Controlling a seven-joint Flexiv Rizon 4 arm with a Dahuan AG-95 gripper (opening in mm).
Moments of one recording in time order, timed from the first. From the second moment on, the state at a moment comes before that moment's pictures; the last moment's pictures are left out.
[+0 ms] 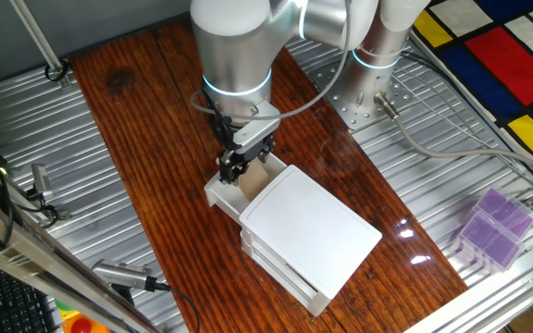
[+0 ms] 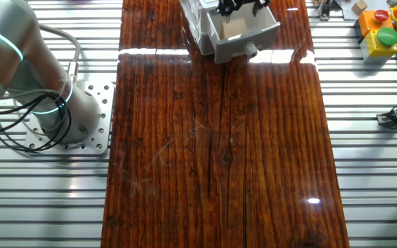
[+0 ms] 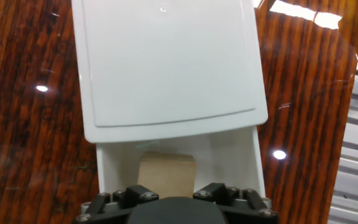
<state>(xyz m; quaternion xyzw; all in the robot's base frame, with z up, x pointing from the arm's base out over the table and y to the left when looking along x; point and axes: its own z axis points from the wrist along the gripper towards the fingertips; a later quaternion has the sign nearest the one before) 0.465 0.180 0.195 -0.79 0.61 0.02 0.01</state>
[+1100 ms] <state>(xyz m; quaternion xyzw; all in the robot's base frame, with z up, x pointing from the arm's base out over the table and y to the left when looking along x) 0.460 0.181 0.168 -0.78 0.63 0.02 0.01</state>
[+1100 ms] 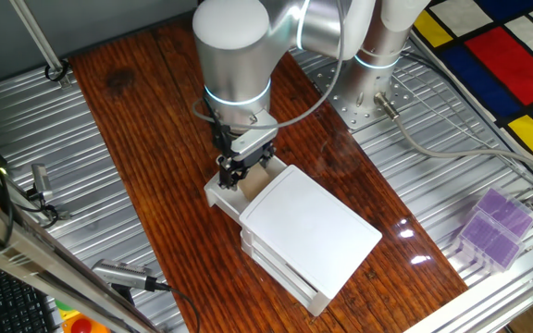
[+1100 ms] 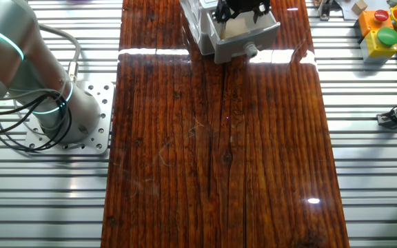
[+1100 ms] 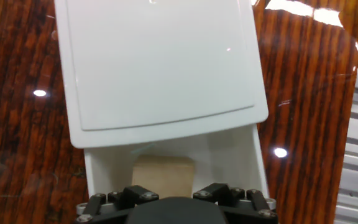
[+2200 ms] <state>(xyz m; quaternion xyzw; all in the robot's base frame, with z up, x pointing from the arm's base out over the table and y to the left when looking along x) 0.451 0.181 0.157 -0.78 0.63 0.02 0.02</state>
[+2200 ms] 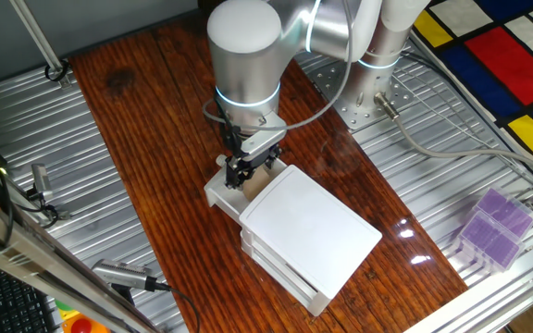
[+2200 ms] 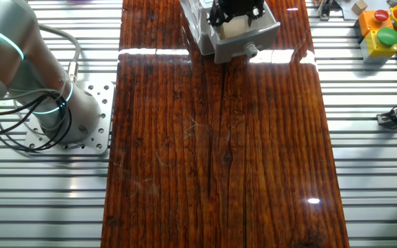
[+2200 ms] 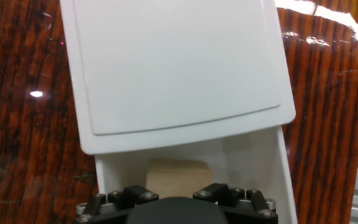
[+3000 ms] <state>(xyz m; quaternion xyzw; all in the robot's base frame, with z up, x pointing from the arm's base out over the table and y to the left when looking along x) 0.452 0.182 0.154 -0.76 0.65 0.02 0.02</state>
